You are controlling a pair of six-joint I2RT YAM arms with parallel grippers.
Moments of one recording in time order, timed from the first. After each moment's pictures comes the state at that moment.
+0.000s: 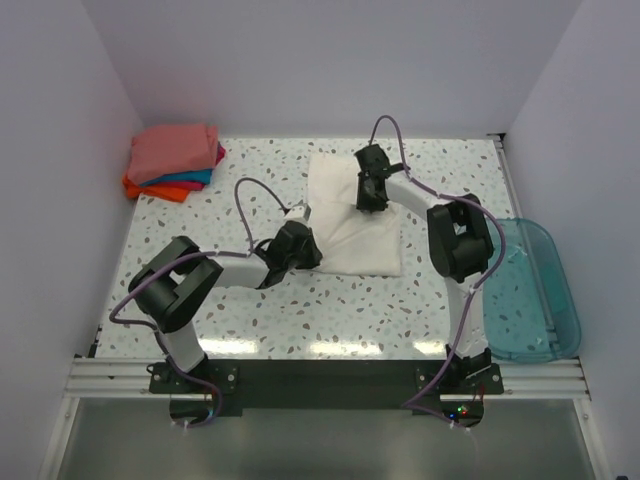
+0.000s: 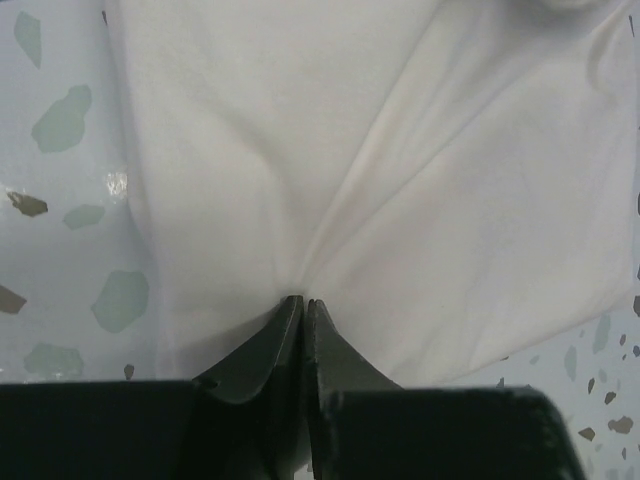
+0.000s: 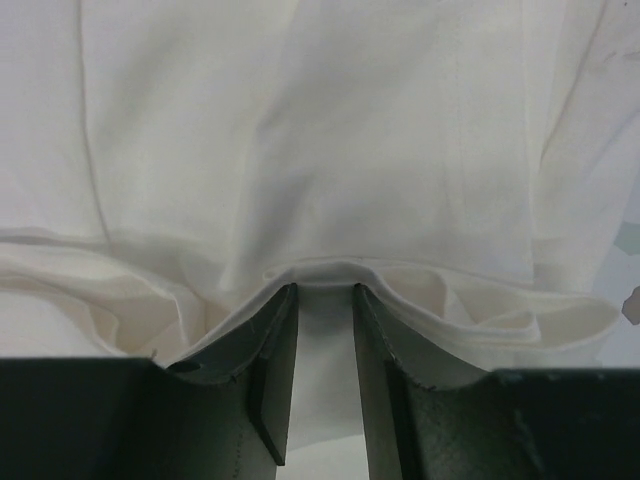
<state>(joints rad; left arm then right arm) -0.71 1.77 0.77 0.33 -0.12 -0.68 0.40 2.18 1.67 -0.55 0.20 0.44</state>
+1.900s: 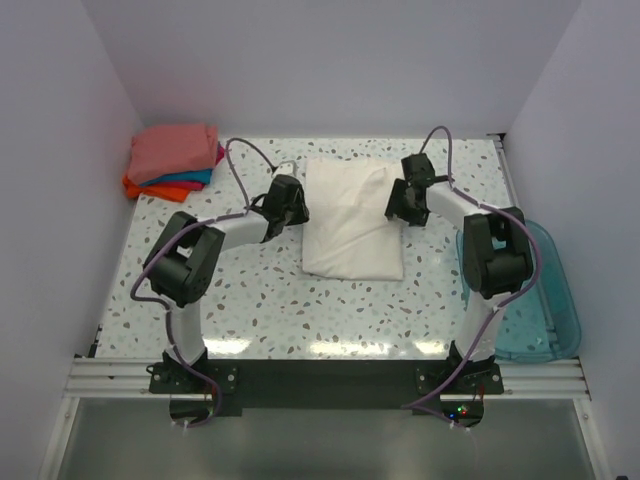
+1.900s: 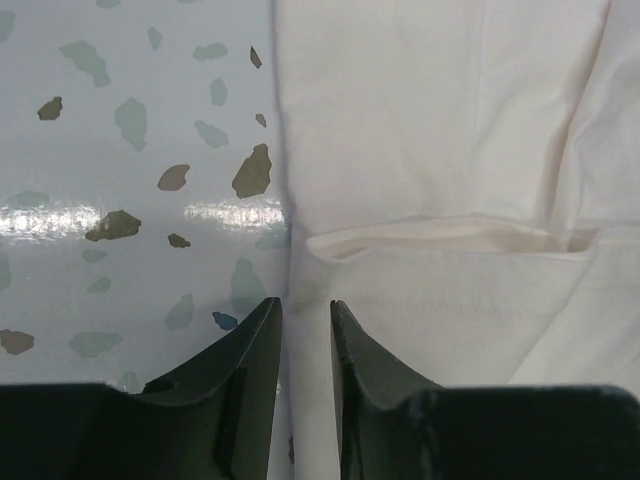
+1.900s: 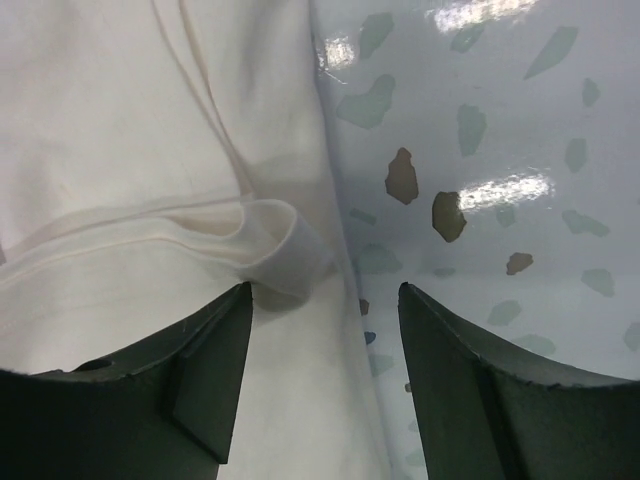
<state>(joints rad) -0.51 1.96 1.14 0.13 -0.15 -0.55 0.22 1.95 1.35 -0.49 0.10 0.51</state>
